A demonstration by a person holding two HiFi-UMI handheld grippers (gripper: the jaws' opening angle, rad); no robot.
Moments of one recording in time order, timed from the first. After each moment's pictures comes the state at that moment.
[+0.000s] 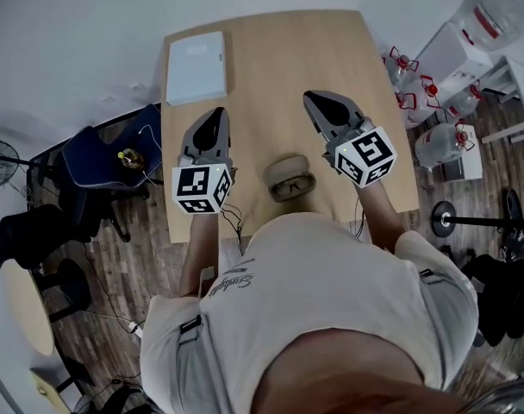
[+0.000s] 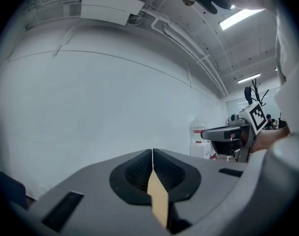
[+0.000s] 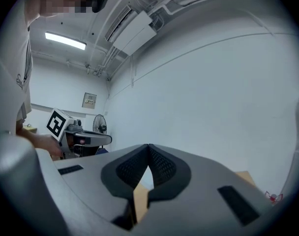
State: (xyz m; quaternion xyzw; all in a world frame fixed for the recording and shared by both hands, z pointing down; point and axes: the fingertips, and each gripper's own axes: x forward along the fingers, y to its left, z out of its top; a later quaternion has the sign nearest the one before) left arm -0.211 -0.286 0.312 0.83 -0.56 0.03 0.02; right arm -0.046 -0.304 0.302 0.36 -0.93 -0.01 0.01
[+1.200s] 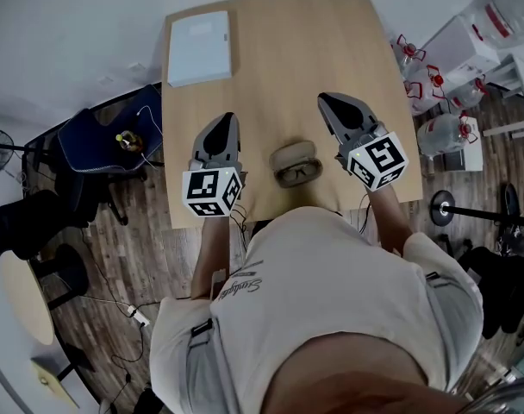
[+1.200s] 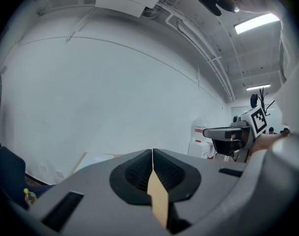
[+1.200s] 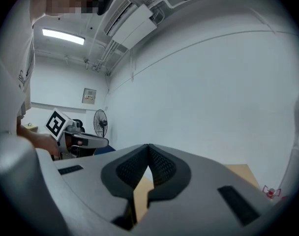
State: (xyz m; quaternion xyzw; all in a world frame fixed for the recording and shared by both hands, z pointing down) left arm -0.230 -0.267 0.362 0.82 -0.57 0.03 0.09; right arm -0.054 -0.291 0.333 0.36 -0.93 0.01 0.04
